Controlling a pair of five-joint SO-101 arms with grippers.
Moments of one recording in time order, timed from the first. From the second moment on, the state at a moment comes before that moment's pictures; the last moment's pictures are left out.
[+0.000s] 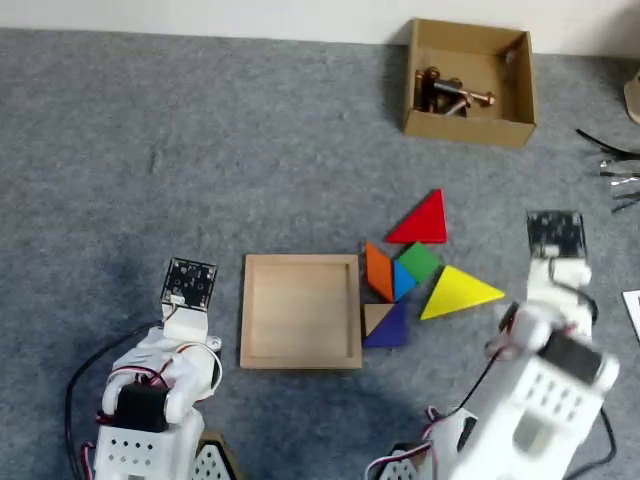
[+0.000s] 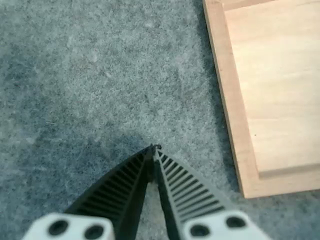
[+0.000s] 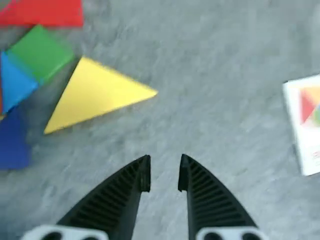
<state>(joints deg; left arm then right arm) -1.3 -103.7 96.0 75.7 1.4 25.9 -55.6 52.1 72.7 31.6</state>
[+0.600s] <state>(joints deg) -1.3 -103.7 96.0 75.7 1.4 8.1 -22.2 31.7 81.7 26.2</state>
